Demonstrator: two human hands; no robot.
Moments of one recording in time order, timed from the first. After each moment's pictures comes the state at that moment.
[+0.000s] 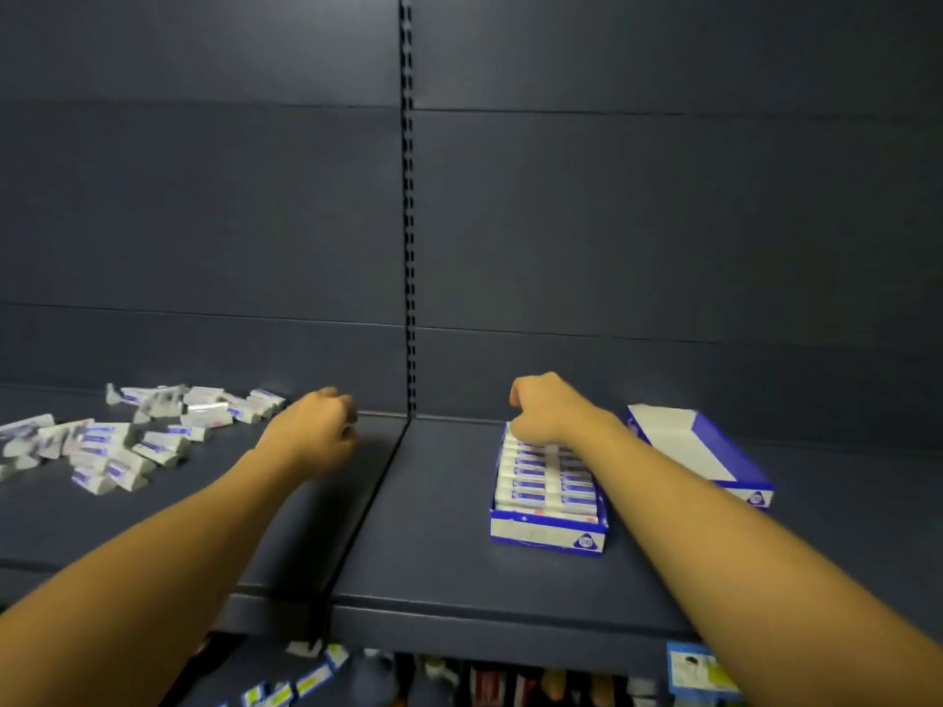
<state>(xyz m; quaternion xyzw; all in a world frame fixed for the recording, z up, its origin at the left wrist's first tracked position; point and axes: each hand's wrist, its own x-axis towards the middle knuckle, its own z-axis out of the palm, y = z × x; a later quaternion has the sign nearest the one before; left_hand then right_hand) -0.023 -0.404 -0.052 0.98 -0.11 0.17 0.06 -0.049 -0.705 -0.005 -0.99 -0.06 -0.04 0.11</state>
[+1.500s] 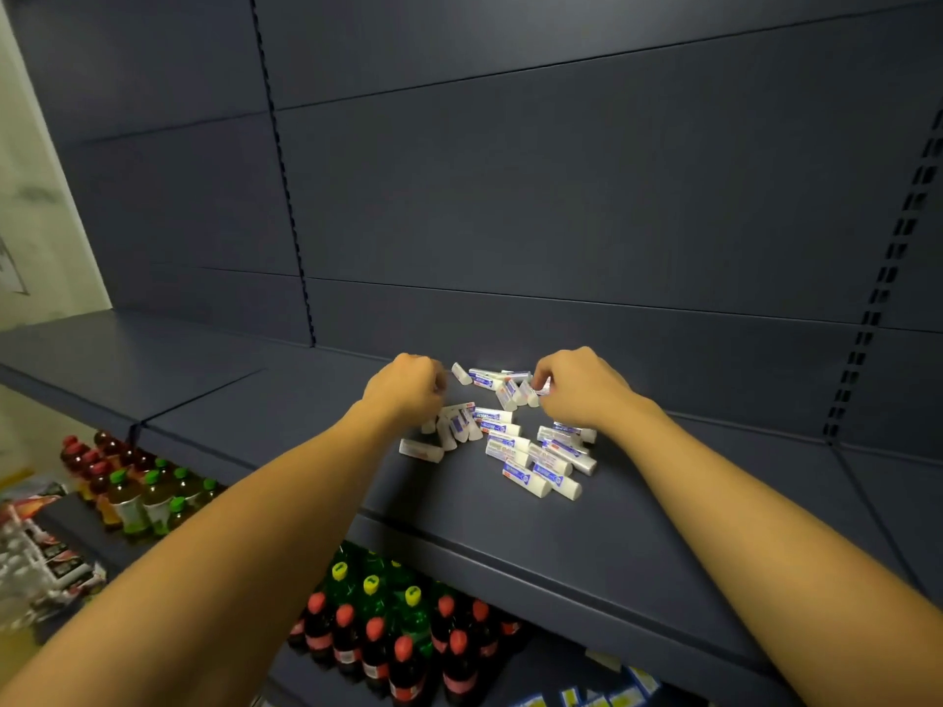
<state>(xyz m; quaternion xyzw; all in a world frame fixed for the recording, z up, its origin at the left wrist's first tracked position) 0.021 -0.008 -0.041 0.99 0.04 0.13 0.08 0.057 -0.246 -0.029 -0.96 -0.23 -0.10 0.15</state>
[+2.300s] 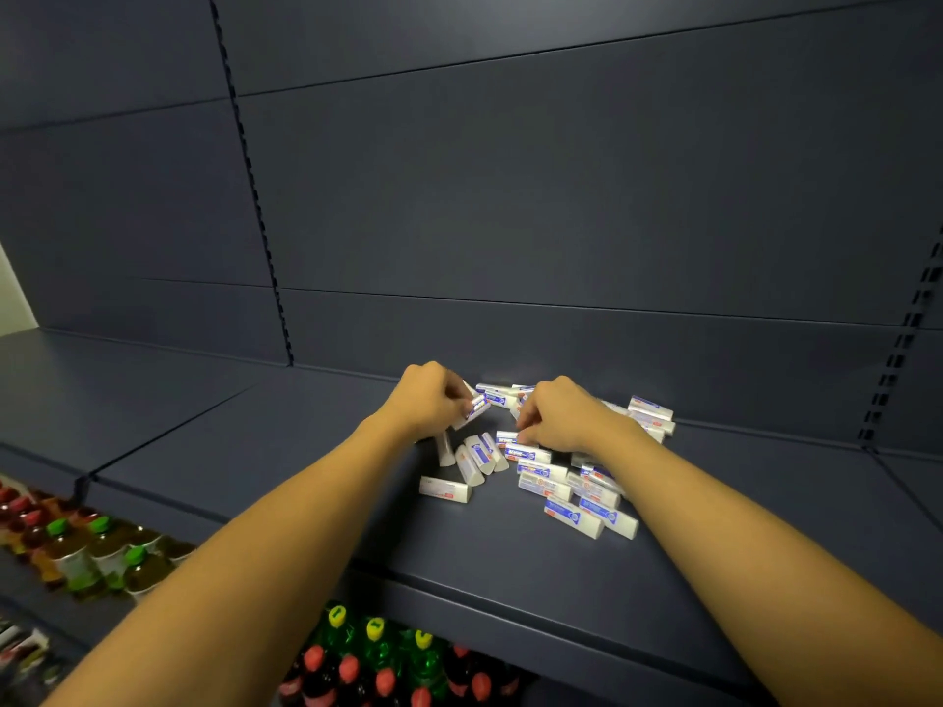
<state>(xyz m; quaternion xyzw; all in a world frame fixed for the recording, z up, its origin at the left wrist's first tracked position) 0.073 0.022 -0.048 0.96 -0.04 0.13 0.23 0.104 -0.183 -0.061 -0.96 -0.23 -0.02 0.15</state>
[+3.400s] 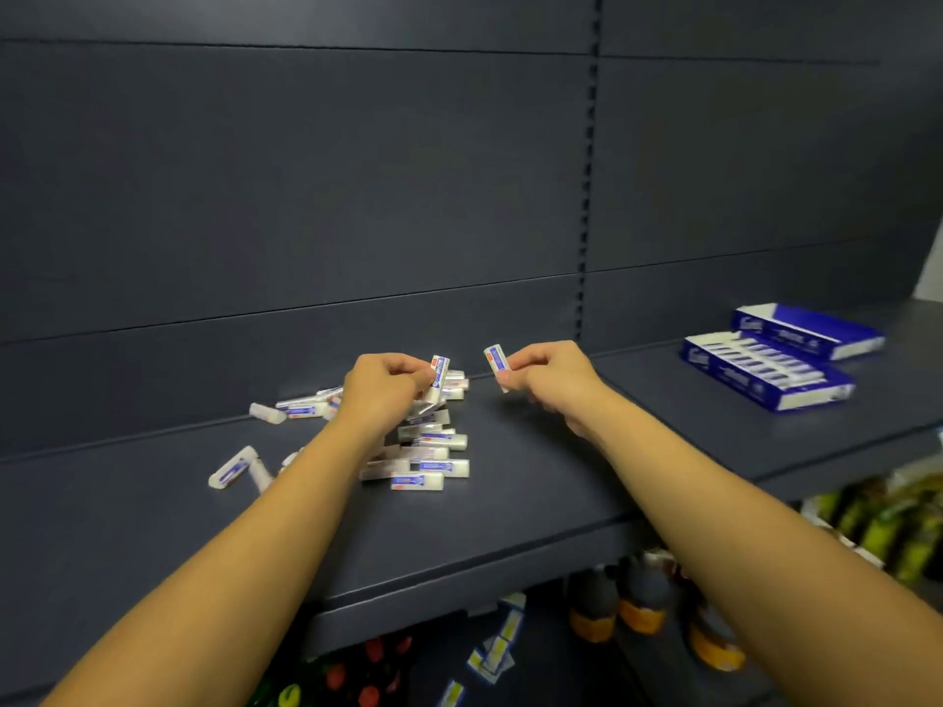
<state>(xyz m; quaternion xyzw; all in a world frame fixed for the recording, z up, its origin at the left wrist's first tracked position) 0.042 -0.110 -0.043 0.80 -0.16 0.03 0.57 -0.039 -0.310 -0.040 -0.79 0.16 -0.19 0.55</state>
